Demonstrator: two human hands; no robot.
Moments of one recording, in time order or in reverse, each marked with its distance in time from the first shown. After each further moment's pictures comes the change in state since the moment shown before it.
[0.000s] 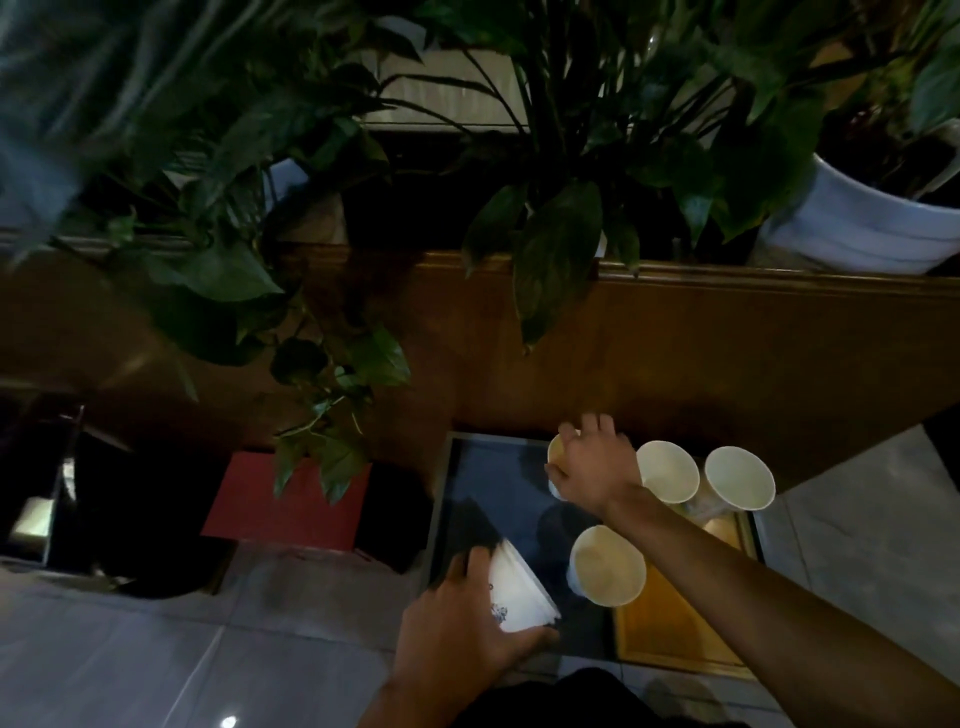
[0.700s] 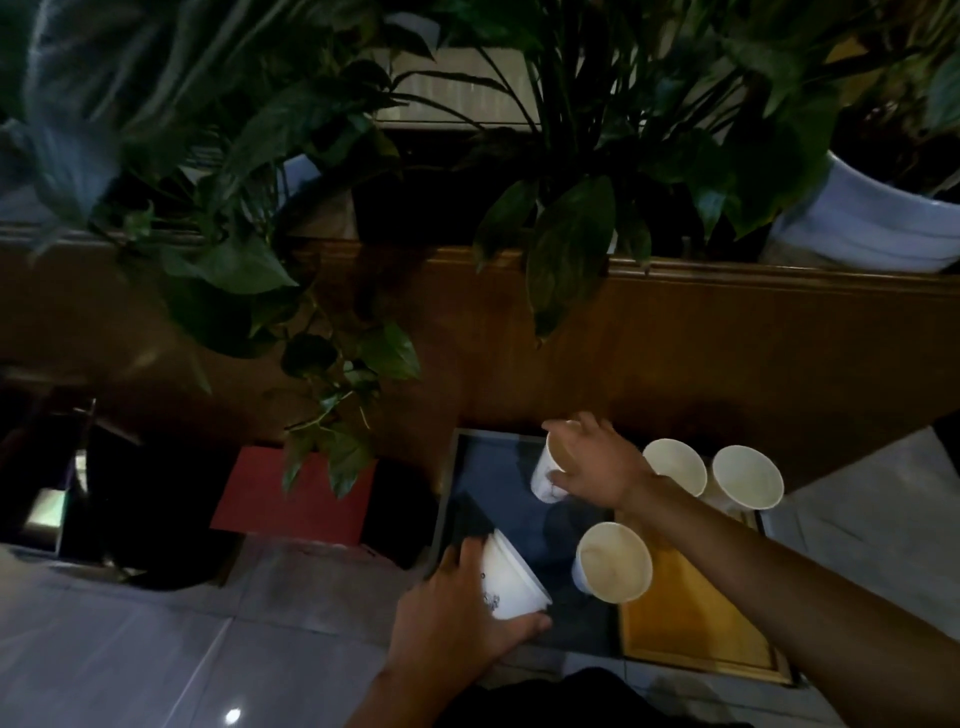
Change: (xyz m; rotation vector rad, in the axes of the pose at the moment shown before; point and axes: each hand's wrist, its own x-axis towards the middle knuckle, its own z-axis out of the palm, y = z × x) left_hand 0.000 -0.010 0.000 0.043 0.101 -0.020; right_hand 0.005 0.007 -0.003 0.269 -0.122 -0.139
